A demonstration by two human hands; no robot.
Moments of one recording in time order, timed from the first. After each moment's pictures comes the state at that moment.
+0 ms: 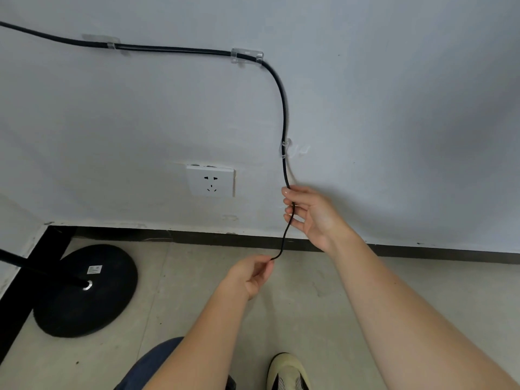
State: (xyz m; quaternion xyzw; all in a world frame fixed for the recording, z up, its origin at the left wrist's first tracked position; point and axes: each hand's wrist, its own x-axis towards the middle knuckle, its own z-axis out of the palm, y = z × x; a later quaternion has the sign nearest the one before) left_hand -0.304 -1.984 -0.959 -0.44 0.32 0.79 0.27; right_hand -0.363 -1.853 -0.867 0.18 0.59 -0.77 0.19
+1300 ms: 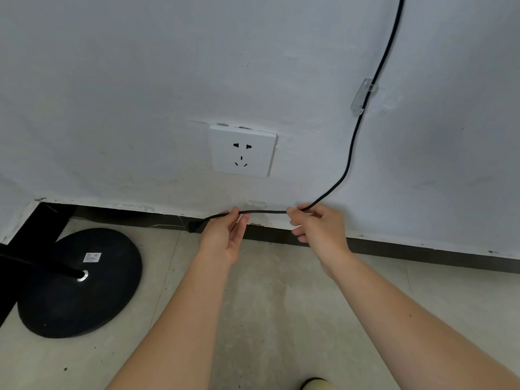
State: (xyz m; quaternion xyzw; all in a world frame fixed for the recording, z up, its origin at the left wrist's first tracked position) left_hand -0.358 -2.070 -1.009 -0.41 0.28 0.86 0.06; right_hand -0.362 -1.907 -0.974 0.21 0.76 -0.61 0.09
